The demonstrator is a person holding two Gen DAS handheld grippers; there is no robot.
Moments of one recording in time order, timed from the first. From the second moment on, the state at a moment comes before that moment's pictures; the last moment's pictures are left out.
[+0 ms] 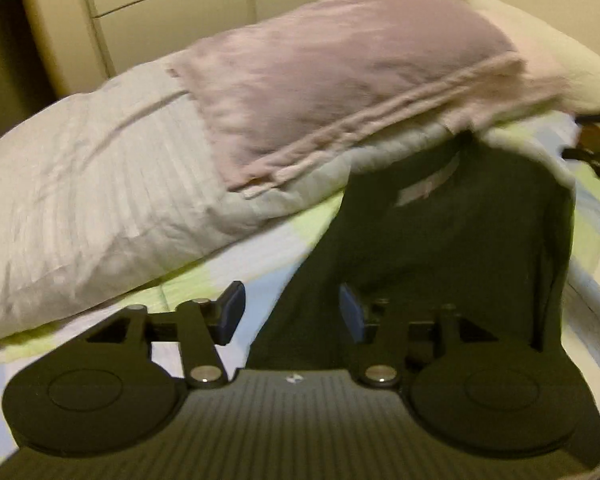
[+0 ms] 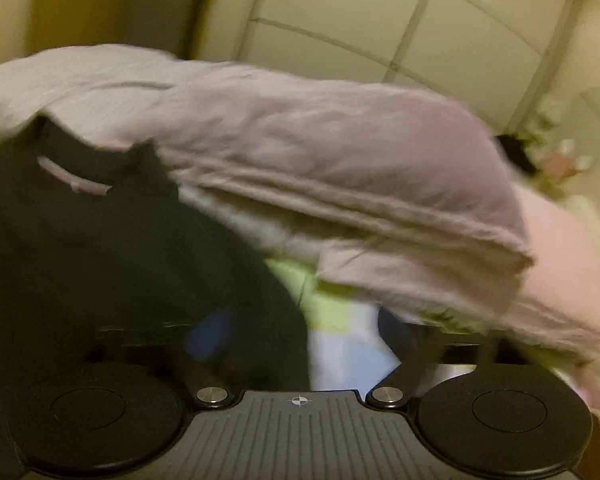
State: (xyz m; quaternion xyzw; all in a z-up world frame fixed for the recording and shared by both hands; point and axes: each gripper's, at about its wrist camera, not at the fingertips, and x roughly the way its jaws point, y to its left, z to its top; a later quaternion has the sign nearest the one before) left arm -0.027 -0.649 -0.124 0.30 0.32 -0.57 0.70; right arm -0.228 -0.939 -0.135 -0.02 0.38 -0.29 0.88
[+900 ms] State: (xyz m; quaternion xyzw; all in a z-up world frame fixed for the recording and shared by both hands) left arm -0.169 -0.458 -0.242 0.24 0.49 -0.63 0.55; right arm -0.383 -0.788 -0.203 0.23 0.50 -0.33 0.76
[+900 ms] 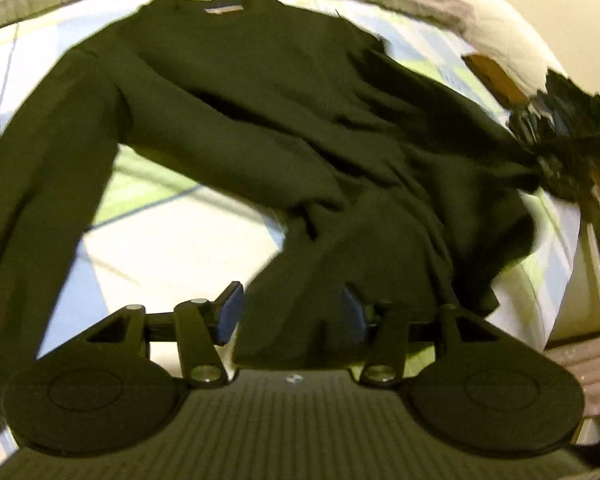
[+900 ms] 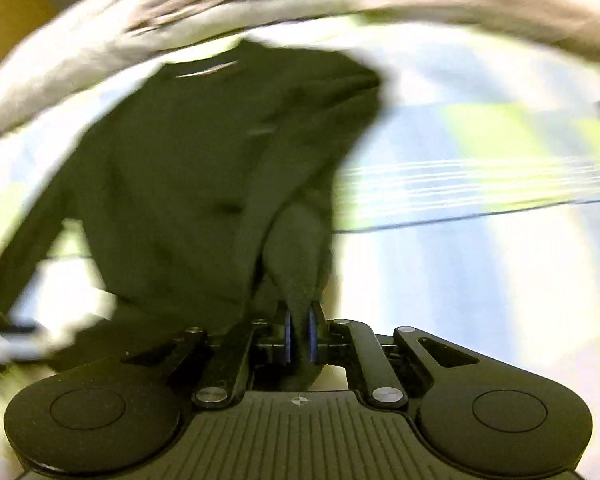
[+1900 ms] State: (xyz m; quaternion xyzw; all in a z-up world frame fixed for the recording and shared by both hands) left arm -0.171 -0.360 -0.253 0.29 0.58 -0.54 0.53; right arm -0.509 -0.792 -0.289 0.33 0.51 -0.32 0.73
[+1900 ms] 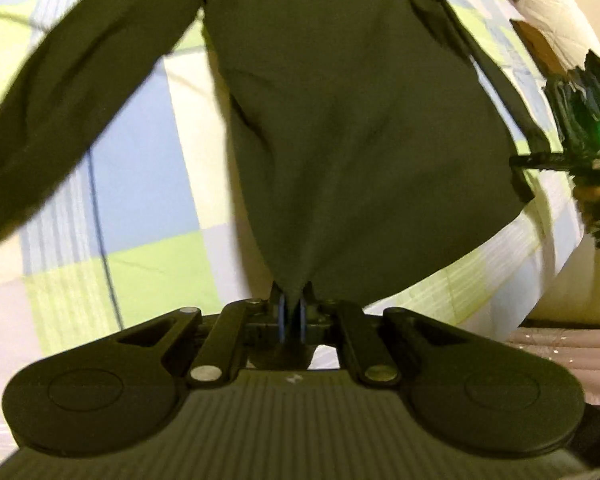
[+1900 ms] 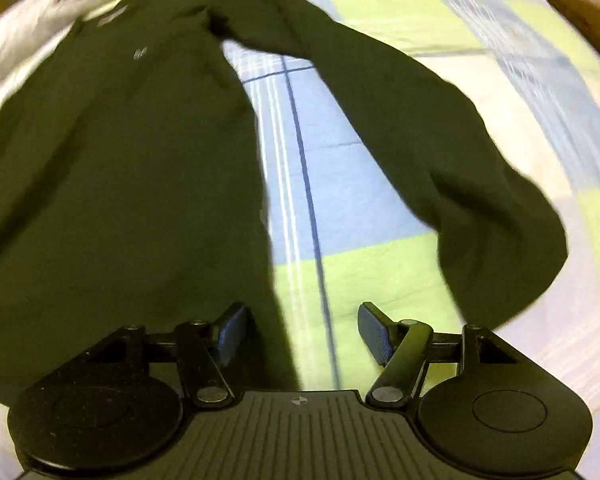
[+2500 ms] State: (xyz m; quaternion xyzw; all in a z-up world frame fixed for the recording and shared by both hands) left arm -0.223 -0.279 -0.250 0.28 0.64 -0.51 0.50; right arm -0.567 -0.697 -0.220 0.26 0.64 -0.26 0.67
